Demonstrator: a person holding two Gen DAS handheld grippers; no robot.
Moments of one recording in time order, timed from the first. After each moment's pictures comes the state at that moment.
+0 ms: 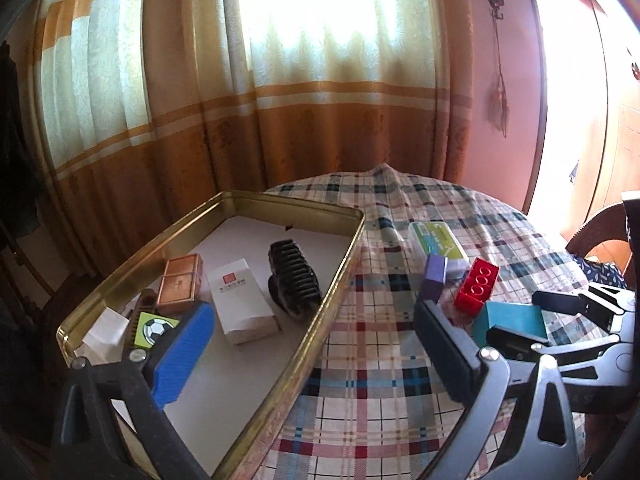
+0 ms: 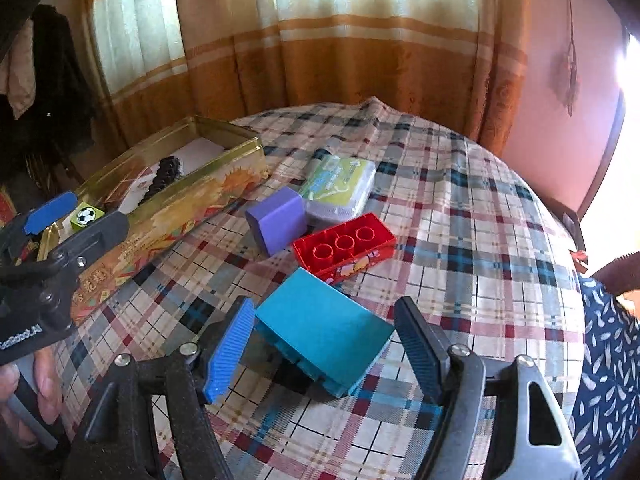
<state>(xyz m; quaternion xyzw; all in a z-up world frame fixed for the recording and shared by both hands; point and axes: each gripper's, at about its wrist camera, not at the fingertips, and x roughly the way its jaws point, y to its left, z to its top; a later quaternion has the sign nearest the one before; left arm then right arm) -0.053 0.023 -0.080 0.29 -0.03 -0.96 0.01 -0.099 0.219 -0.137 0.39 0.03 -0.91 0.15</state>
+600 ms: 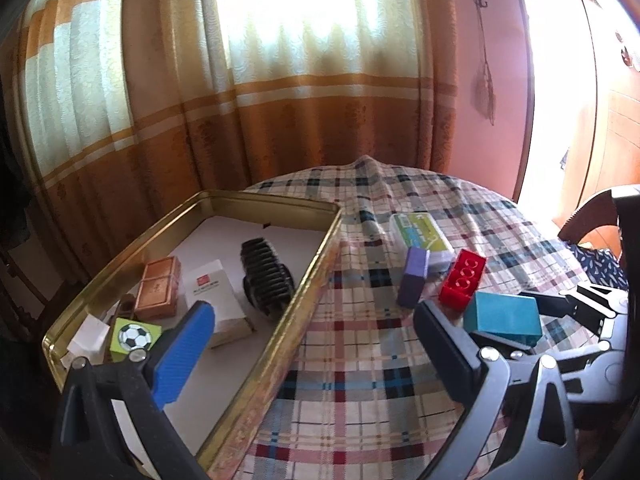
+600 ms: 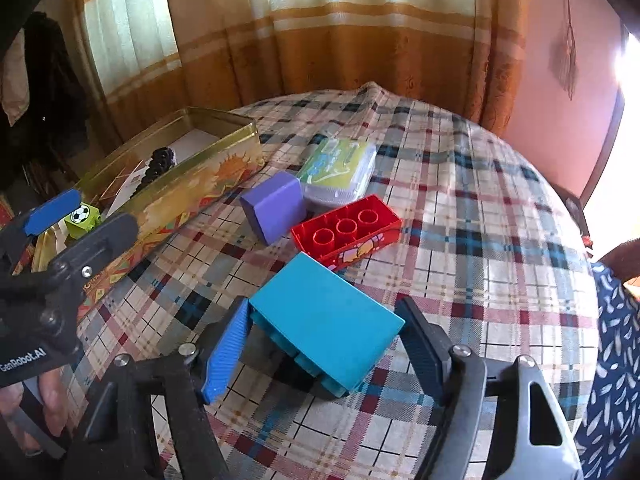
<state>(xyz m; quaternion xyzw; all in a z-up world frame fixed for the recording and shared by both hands) -0.061 0.040 -0.084 0.30 -0.05 -0.95 -0.01 -0.097 0.217 -0.142 0.39 0.02 -0.91 0.16</state>
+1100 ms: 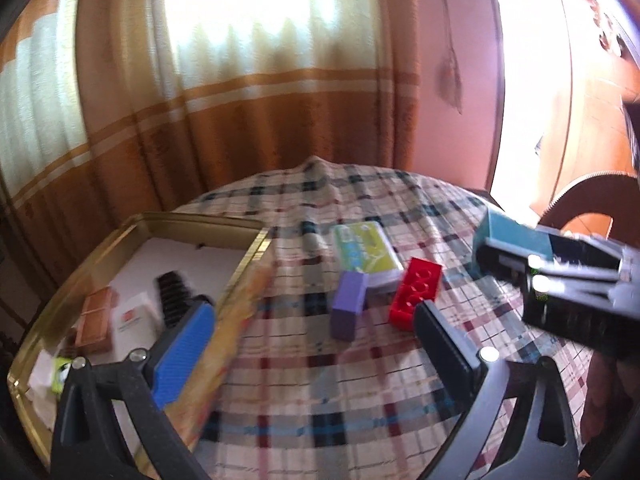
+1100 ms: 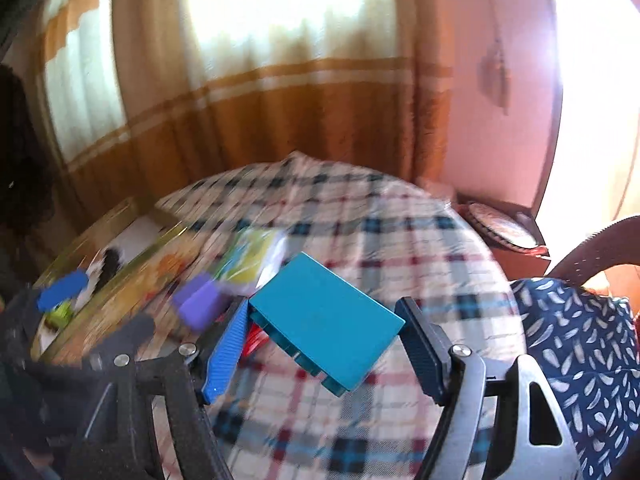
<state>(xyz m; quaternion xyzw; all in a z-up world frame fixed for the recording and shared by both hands) -0.097 0.092 -0.093 0.31 -0.07 -0.95 -0.07 -0.120 0.275 -0.110 0.32 -0.04 -0.95 0.06</state>
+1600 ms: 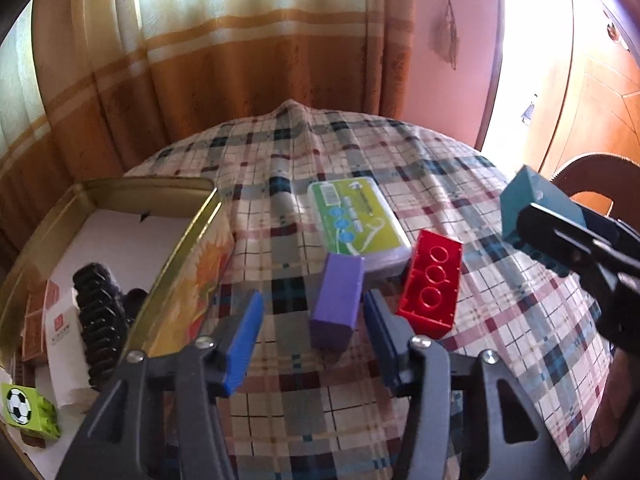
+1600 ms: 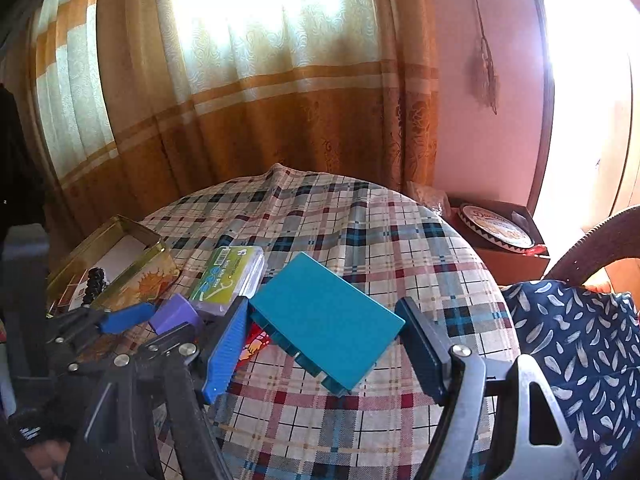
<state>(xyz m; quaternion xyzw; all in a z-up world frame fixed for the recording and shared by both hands) -0.148 0.099 -0.126 0.39 -0.06 -0.91 -0.10 -0.130 0.282 -0.115 0.31 -0.05 -0.95 0.06</state>
